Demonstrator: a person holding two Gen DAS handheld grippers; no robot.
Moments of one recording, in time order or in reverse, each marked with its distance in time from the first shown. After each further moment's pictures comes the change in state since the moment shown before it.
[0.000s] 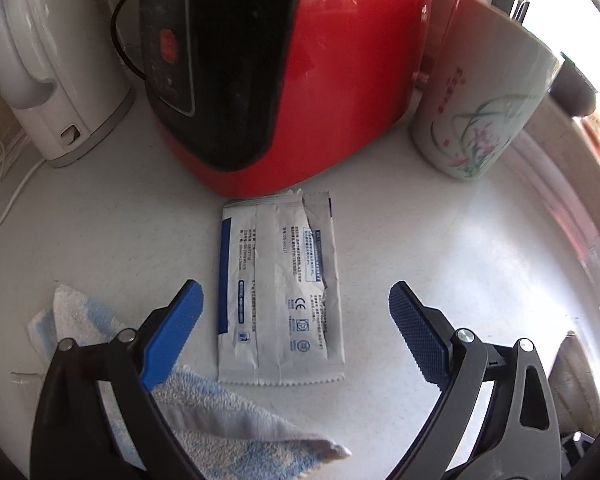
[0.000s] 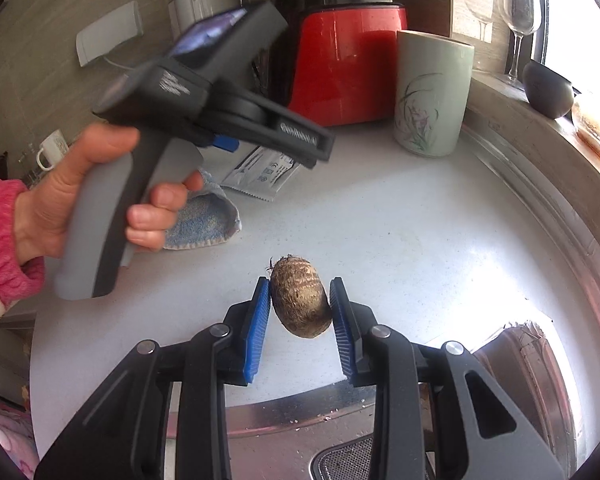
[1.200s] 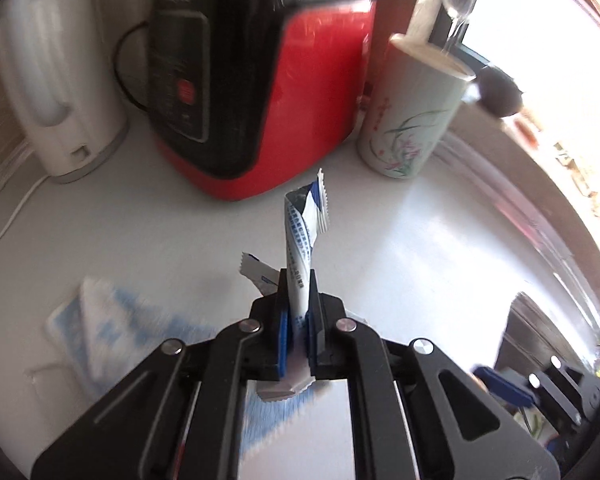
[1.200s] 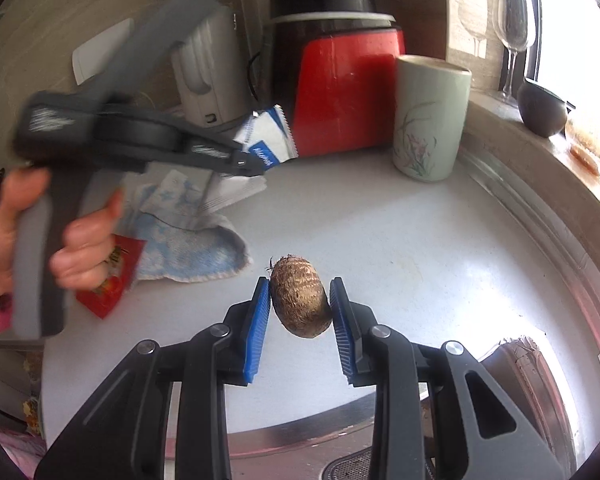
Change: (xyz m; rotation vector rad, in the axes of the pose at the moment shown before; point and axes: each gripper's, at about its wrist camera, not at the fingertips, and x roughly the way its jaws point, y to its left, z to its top) left arm -0.078 0.013 -0.020 0.060 -0.080 -0.143; right arm -0.011 0.019 0.017 0.024 -0.053 -0.021
